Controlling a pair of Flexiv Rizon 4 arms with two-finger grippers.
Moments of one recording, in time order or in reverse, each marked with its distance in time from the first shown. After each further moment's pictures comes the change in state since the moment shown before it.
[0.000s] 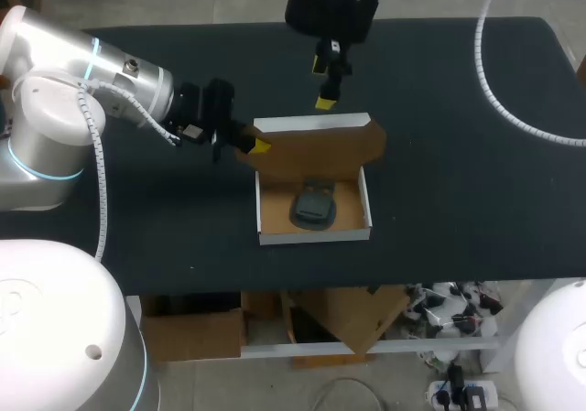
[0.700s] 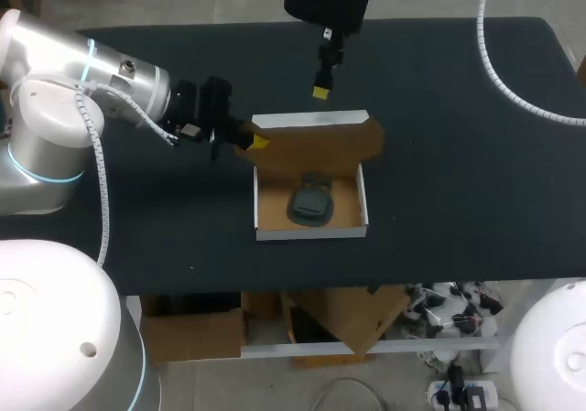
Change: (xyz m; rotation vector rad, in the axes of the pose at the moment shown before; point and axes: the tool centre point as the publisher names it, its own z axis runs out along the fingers) left arm -0.008 0.001 -0.004 0.022 -0.038 0.053; right arm -0.011 -0.007 -0.012 0.078 -0.019 0.315
